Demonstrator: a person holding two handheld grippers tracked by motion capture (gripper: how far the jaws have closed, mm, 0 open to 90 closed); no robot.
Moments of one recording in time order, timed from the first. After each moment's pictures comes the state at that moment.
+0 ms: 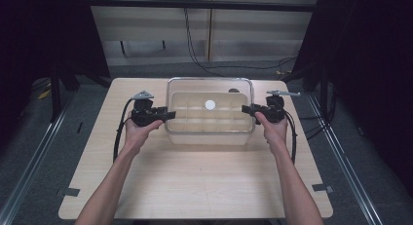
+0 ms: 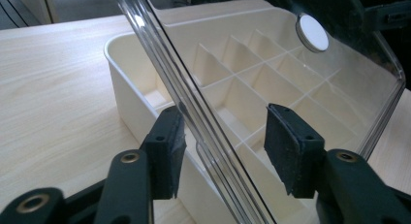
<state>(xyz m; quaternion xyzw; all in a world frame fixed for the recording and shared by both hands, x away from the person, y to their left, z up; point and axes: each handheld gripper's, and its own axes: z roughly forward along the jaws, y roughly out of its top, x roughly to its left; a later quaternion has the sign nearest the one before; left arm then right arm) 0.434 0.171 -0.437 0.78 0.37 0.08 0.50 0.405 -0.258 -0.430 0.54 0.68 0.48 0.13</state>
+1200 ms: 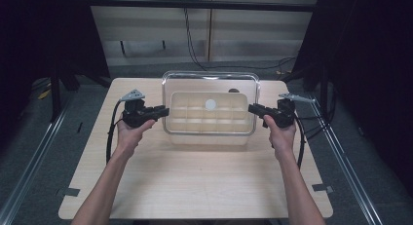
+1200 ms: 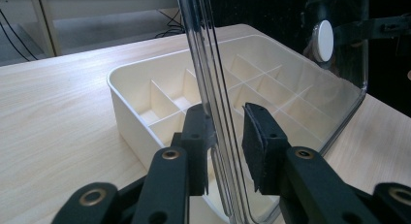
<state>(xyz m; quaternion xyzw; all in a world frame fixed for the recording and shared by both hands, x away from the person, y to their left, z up) 0.411 0.186 -0.412 0.76 0.35 0.09 0.53 0.369 -0.269 -0.410 0.51 0.65 0.55 0.13</state>
